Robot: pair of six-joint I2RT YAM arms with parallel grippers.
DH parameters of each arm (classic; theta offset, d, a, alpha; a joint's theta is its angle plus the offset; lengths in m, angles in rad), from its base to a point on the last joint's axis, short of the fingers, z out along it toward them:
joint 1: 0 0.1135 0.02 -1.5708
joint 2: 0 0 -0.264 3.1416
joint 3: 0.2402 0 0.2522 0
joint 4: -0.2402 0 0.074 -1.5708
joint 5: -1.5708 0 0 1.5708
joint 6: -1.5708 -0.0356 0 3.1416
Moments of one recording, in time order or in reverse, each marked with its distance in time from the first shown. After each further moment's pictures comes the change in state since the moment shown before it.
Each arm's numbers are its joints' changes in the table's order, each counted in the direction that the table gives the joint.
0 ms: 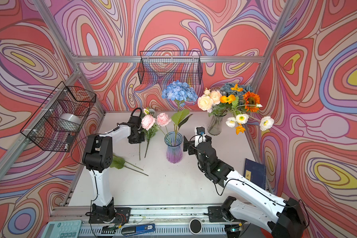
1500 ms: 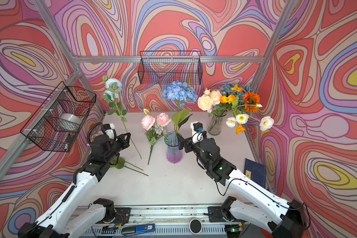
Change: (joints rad) left arm -0.013 -1.189 -0.803 0.648 -0.173 0.343; right arm 0.000 -0.002 0.092 0.044 0.249 0.038
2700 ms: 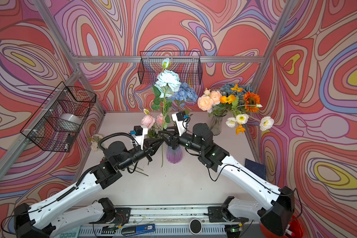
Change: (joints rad) left arm -0.595 0.083 0.116 0.203 -0.040 -0.352; right arm 0.002 0.200 0.288 -0.040 0.594 -0.218
